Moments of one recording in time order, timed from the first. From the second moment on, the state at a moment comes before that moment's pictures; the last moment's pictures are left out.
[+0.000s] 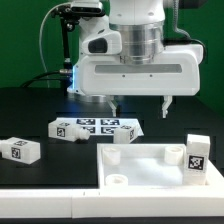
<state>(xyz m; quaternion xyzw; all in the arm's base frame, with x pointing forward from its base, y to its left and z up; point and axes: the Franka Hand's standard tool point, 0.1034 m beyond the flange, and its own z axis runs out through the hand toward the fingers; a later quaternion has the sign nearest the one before) 0.501 0.051 0.080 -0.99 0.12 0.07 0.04</state>
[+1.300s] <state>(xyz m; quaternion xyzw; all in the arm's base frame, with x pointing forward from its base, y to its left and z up) 0.447 0.030 0.063 -0.86 0.23 0.44 0.09</state>
